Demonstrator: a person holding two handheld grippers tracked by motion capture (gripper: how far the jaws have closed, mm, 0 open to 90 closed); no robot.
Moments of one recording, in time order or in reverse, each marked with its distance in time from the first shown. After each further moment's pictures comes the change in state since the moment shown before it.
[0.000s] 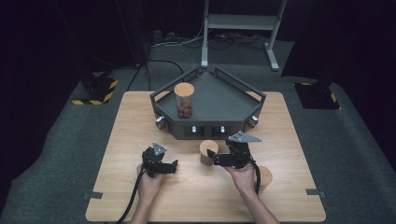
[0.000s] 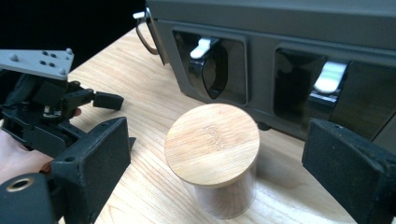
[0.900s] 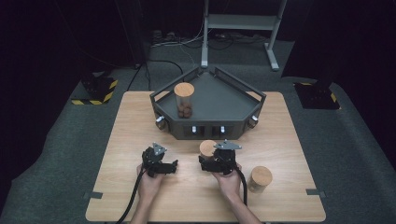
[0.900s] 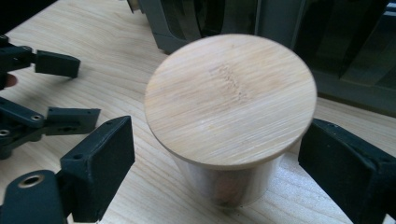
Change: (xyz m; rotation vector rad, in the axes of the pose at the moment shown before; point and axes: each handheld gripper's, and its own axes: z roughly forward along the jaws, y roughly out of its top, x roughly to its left) left arm 0.000 0.000 0.000 0.000 0.000 -0.001; right arm 0.018 -0.033 0.048 0.097 -0.140 0.014
